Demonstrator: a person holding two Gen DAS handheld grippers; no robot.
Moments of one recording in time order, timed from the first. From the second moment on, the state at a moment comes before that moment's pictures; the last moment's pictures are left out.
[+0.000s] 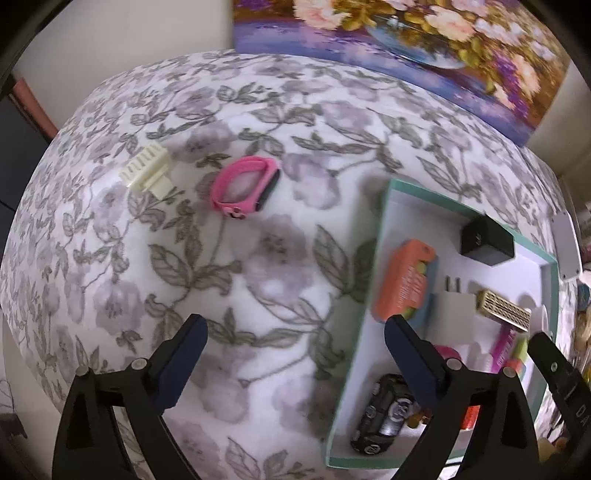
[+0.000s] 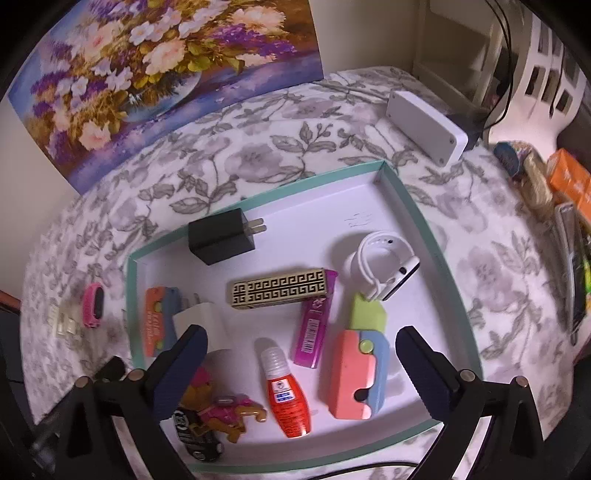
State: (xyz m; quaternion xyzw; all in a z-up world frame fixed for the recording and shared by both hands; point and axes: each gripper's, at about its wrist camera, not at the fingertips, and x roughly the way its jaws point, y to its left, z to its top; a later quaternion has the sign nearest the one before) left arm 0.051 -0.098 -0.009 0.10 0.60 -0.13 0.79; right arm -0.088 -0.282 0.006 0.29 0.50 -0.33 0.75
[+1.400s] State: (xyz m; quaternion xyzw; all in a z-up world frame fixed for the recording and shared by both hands) left arm 0.172 0.071 0.007 -0.05 0.56 -0.01 0.82; right arm 0.061 -0.120 0.013 0.19 0.46 -0.11 0.86
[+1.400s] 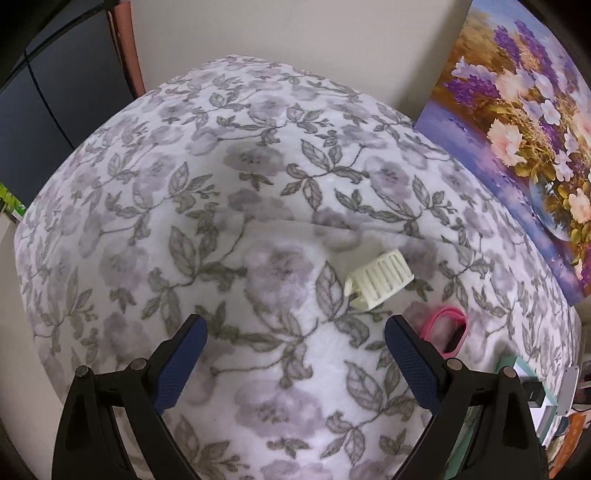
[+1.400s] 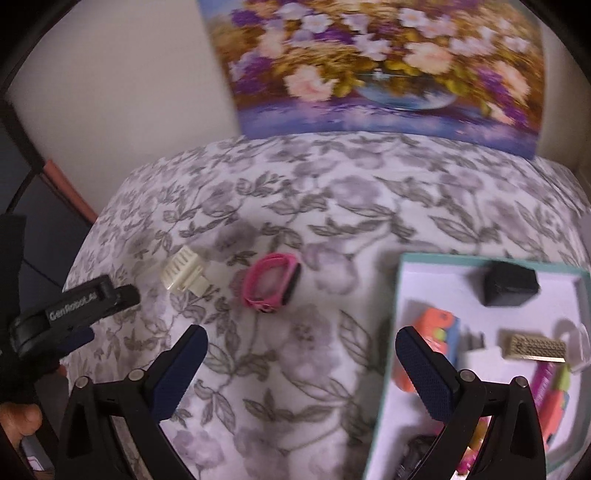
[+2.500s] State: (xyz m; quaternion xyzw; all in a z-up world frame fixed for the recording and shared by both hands) left arm 0.211 0.024 -0.045 -0.02 0.56 -0.09 0.82; right arm 0.138 -0.100 -0.057 0.16 0.50 -0.10 0.85
